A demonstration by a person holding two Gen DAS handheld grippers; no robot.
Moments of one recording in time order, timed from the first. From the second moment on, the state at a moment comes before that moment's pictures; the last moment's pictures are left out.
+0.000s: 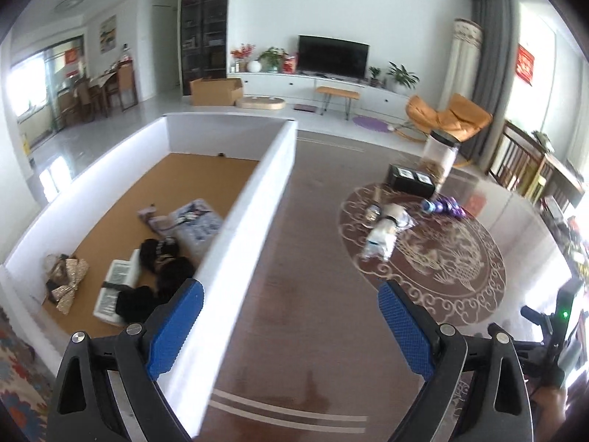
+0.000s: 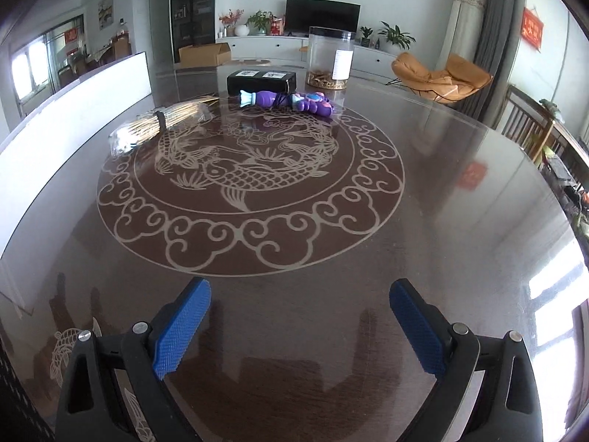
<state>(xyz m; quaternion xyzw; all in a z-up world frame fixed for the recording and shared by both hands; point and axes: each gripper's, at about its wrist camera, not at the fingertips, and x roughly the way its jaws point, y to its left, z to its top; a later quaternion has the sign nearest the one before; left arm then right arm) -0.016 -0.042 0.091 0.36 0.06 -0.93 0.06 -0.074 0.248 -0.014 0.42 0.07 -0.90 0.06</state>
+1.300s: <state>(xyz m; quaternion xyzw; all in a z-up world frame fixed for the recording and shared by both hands) -0.208 0.059 -0.006 0.52 -0.04 -0.85 -0.04 -0.074 0.242 -0.023 0.44 0.08 -0.89 0.07</state>
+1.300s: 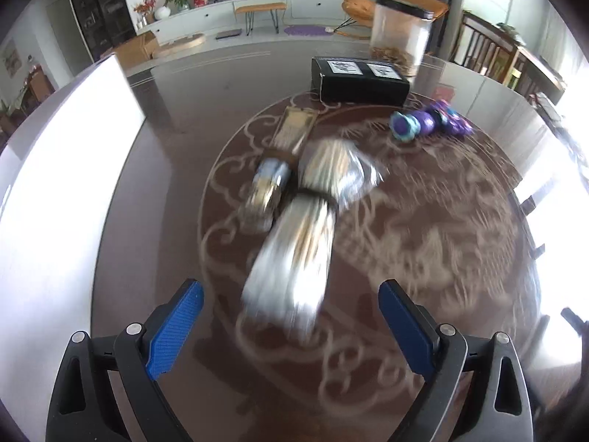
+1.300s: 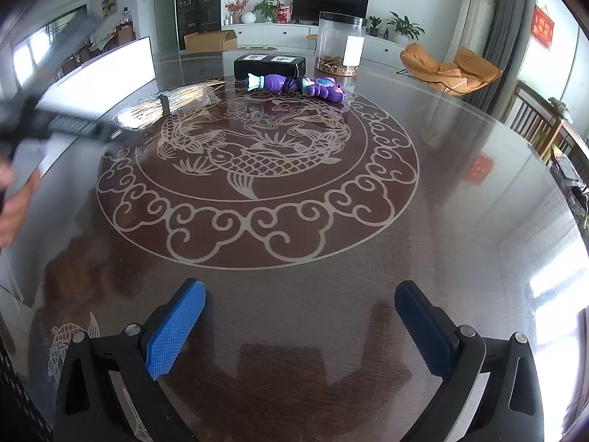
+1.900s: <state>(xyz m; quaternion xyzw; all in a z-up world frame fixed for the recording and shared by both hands) -0.081 0.027 -0.018 0.50 -0.01 -0.87 -0.02 -0.075 0.243 -0.023 0.44 0.07 -0.89 0.07</state>
